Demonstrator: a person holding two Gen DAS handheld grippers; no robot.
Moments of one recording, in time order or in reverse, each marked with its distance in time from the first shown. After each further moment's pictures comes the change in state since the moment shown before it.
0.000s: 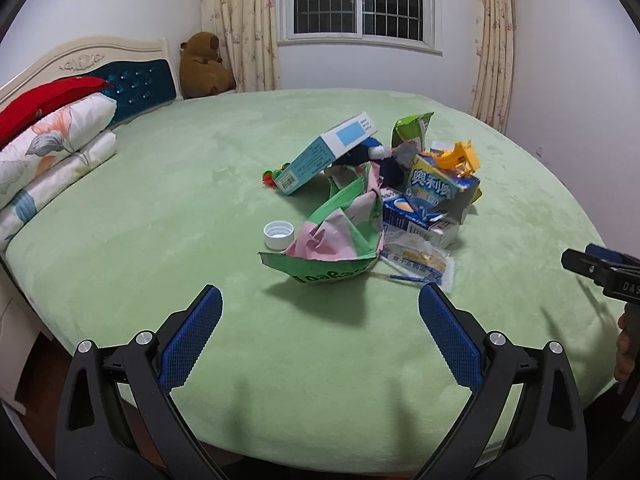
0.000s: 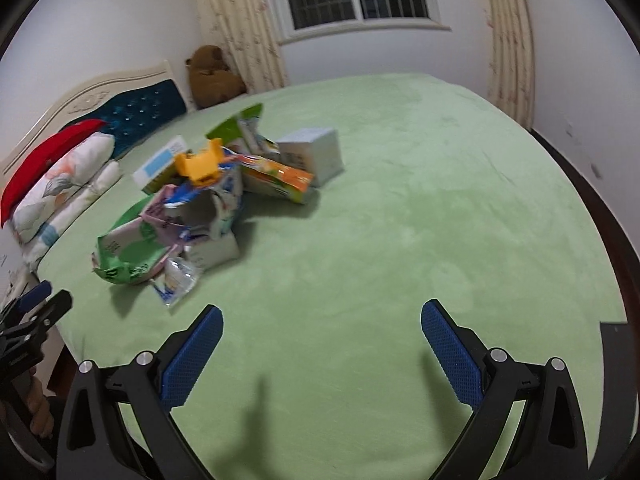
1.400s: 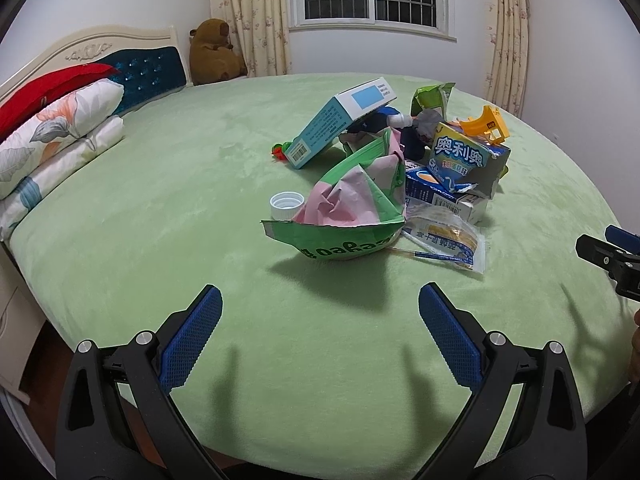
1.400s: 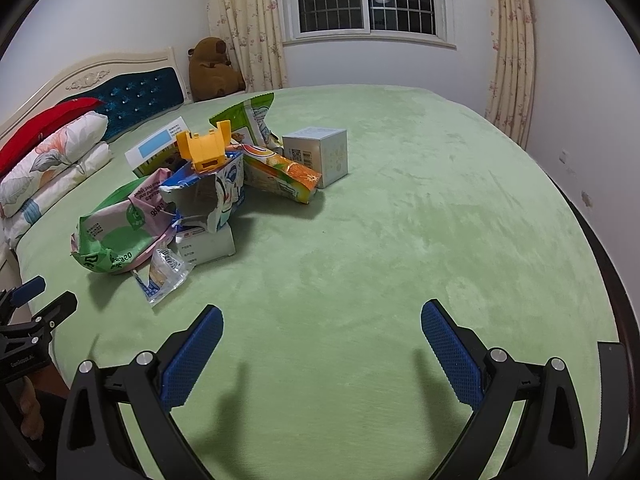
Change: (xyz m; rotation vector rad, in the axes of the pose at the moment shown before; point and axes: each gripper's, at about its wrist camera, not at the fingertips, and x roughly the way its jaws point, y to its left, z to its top) left arm 0.015 0.000 -0.014 -0.010 0.043 0.056; right arm 0.016 0.013 -0.003 -0.062 -0.012 -0.068
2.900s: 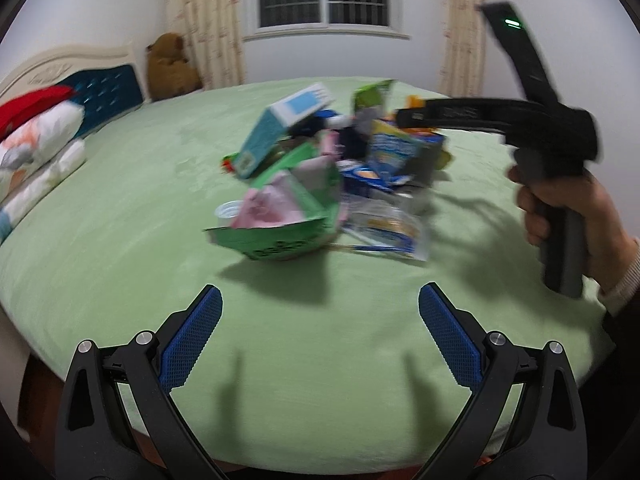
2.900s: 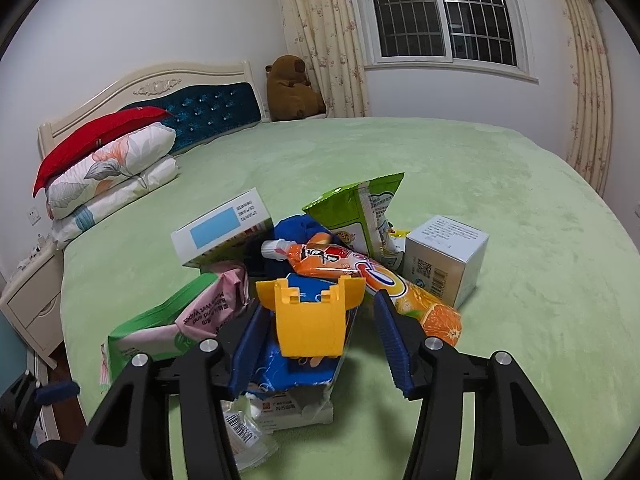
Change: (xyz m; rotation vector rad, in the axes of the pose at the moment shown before) left arm -0.011 -0.023 -0.005 0.112 -0.025 -0.150; right arm 0.074 0.061 0.103 -0.117 -0.089 0.276
